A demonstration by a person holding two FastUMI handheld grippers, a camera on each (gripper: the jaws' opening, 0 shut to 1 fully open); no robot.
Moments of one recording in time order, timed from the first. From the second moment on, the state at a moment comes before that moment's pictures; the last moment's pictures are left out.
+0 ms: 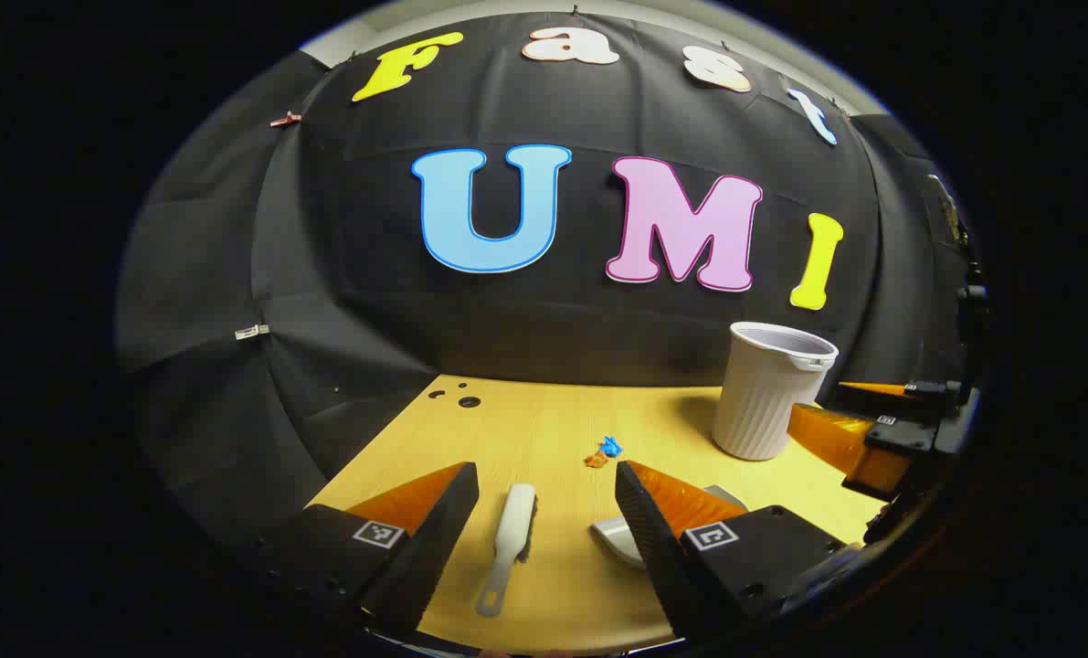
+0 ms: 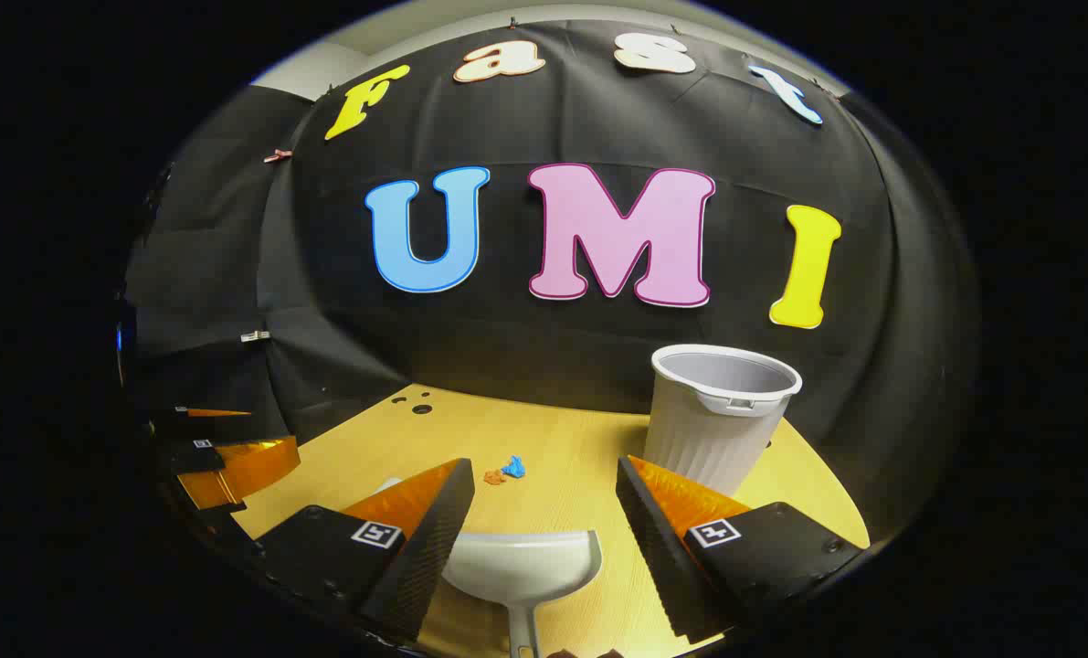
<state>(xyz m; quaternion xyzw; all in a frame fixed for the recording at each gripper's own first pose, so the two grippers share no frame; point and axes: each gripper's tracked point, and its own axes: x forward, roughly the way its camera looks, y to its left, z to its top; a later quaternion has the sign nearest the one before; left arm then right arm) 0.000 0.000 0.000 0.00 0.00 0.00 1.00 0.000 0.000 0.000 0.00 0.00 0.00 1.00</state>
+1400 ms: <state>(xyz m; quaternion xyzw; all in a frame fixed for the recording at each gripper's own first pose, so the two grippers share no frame) 0.059 0.048 -0.151 -0.05 0.27 0.01 0.96 -0.001 0.011 -0.079 0.00 0.12 0.04 0.99</state>
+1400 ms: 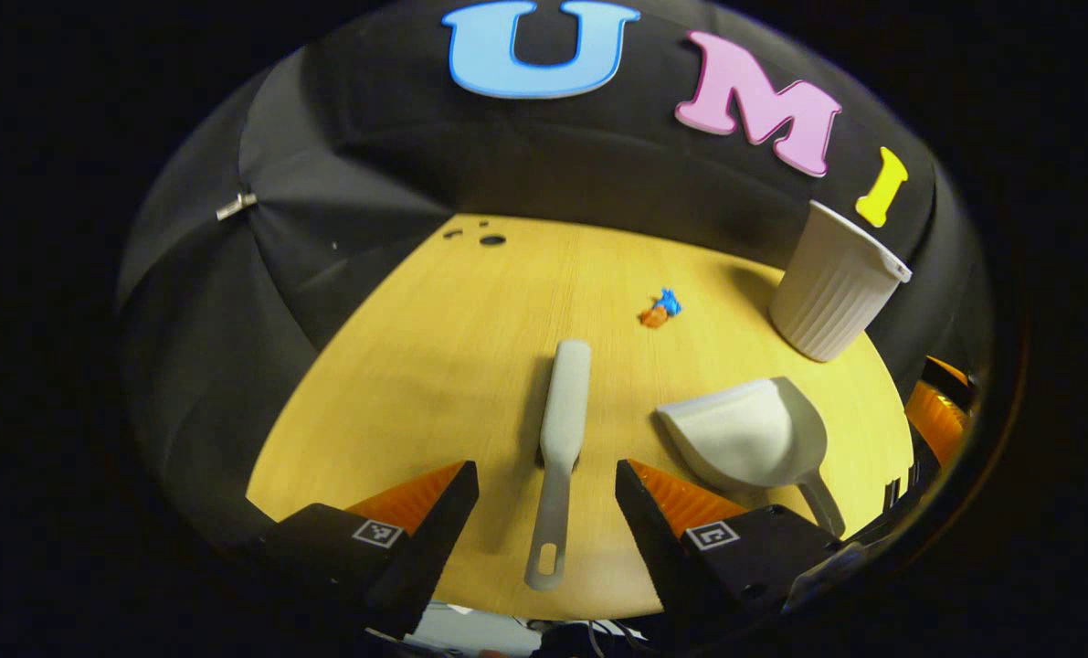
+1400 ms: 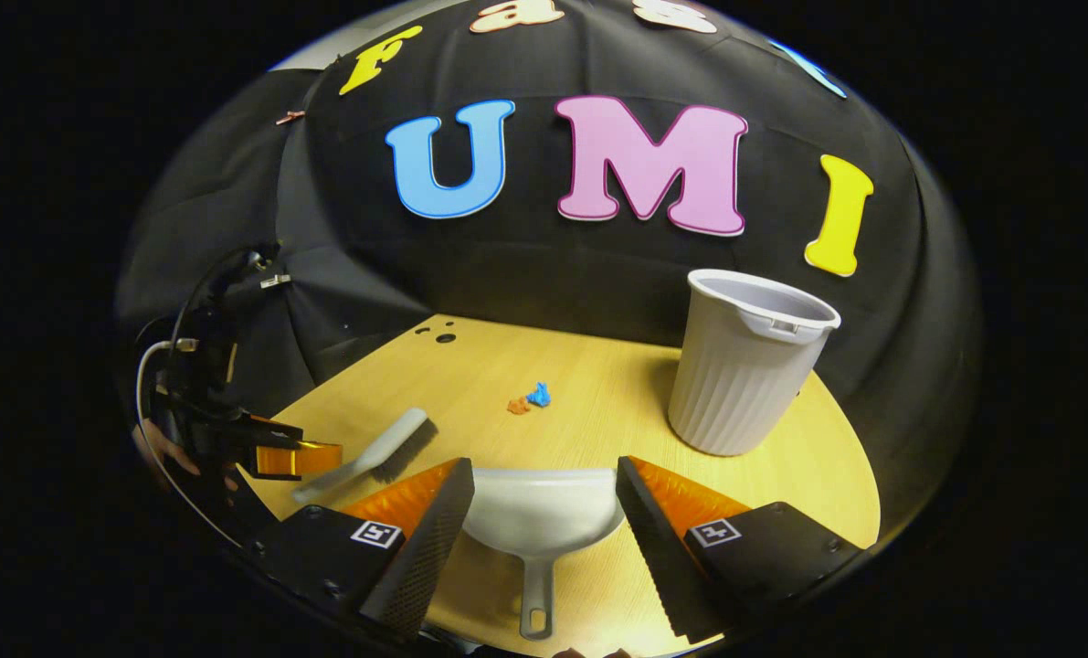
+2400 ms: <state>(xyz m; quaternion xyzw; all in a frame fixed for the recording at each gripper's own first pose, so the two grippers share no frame) 0.119 0.042 -0.225 -0.01 0.42 0.03 0.90 0.002 0.000 -0.176 0.07 0.28 0.06 0.95</state>
